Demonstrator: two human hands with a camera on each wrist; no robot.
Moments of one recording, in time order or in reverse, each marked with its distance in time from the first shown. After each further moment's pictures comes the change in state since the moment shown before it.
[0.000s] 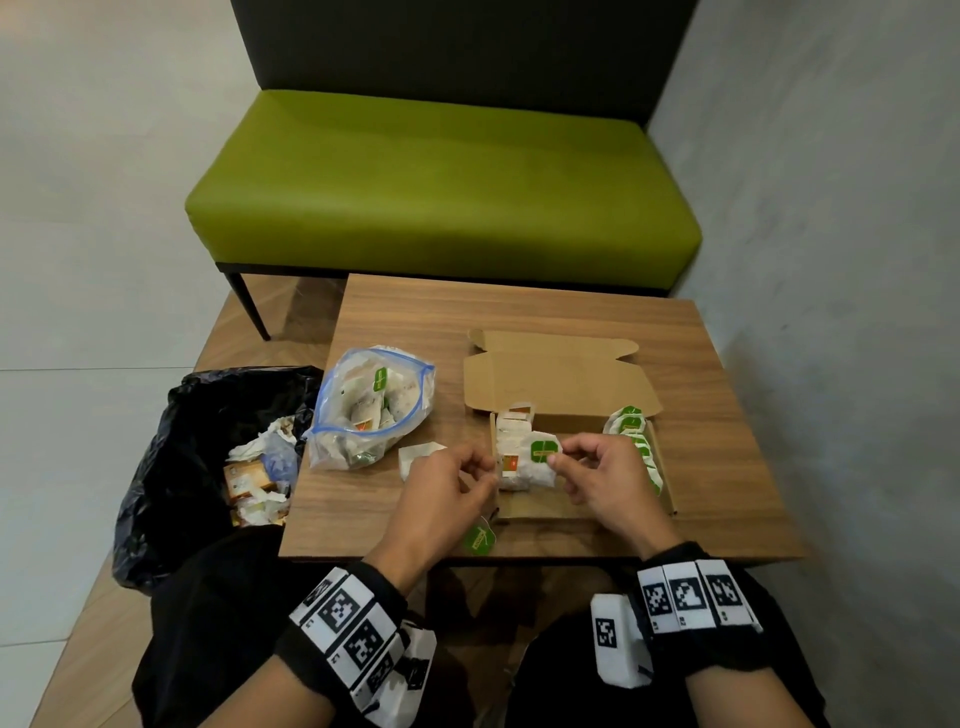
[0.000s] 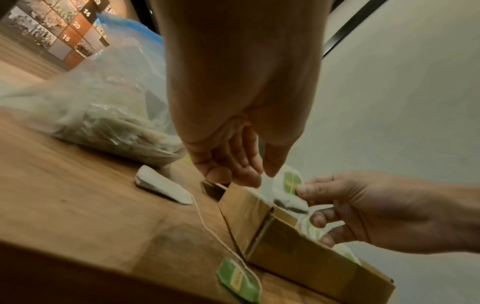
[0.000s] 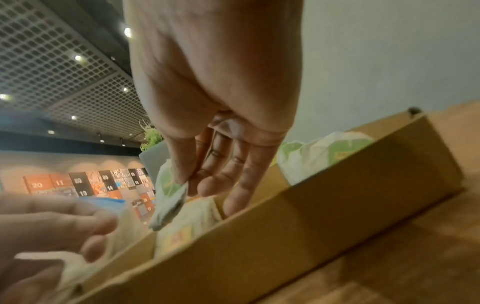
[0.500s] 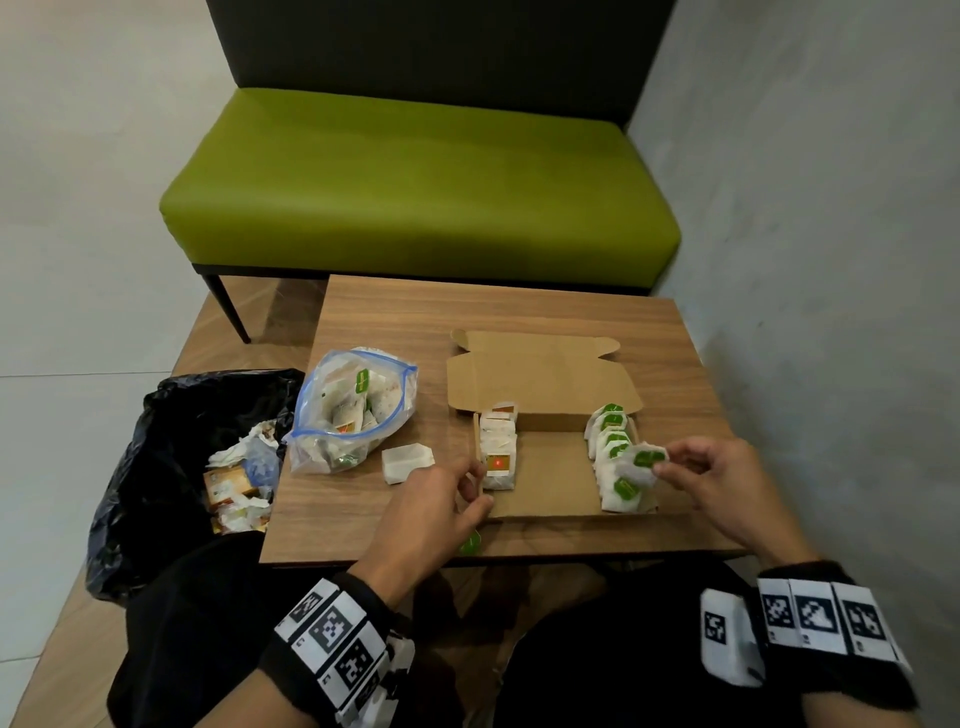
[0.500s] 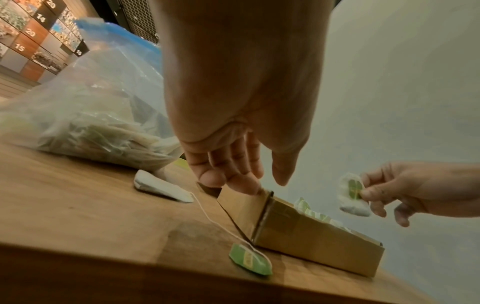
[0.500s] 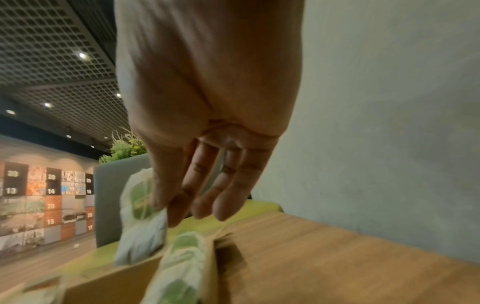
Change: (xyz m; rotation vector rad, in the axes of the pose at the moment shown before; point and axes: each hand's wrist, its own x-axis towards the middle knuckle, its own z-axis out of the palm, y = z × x) left_hand -0.003 -0.008 0.004 0.222 -0.145 0.043; right_hand -0.020 0.023 -0.113 -0.249 0.095 0.084
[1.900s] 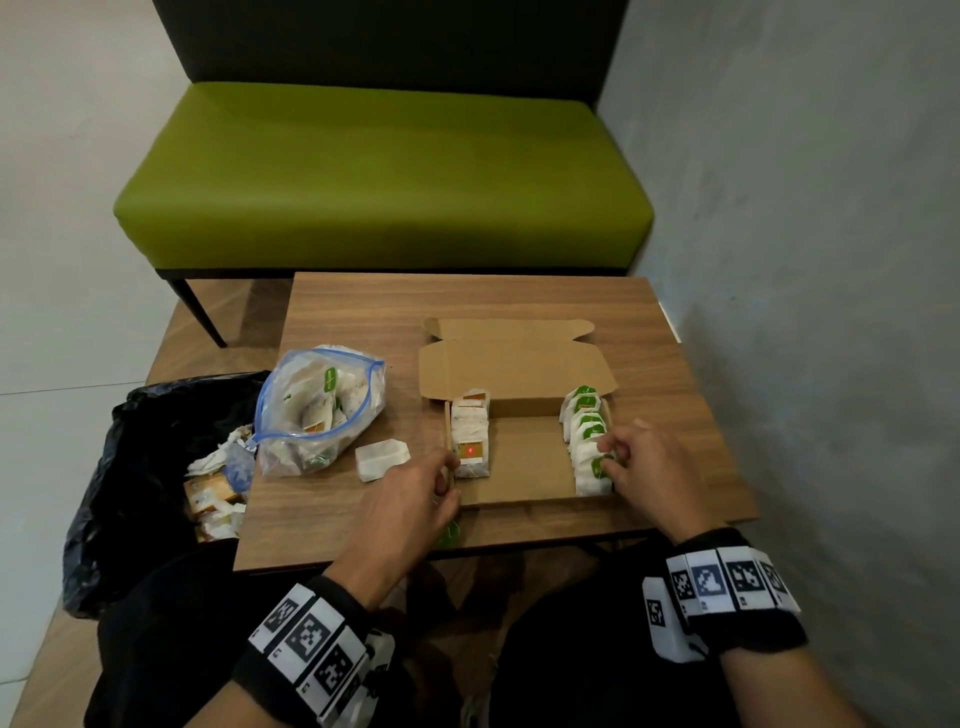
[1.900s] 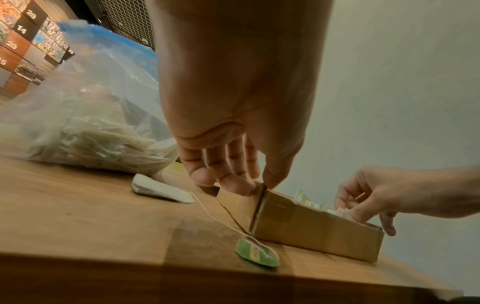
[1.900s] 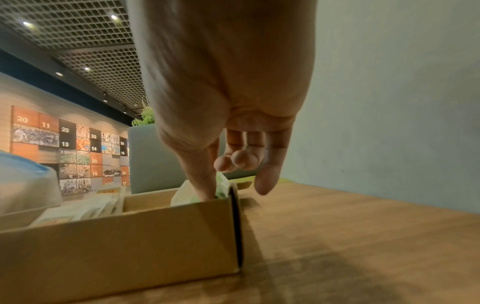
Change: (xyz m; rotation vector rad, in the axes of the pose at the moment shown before) left_hand 0.002 0.002 0.005 0.211 -0.001 0.018; right_hand -0.001 -0.009 0.039 -0.488 0.014 -0.021
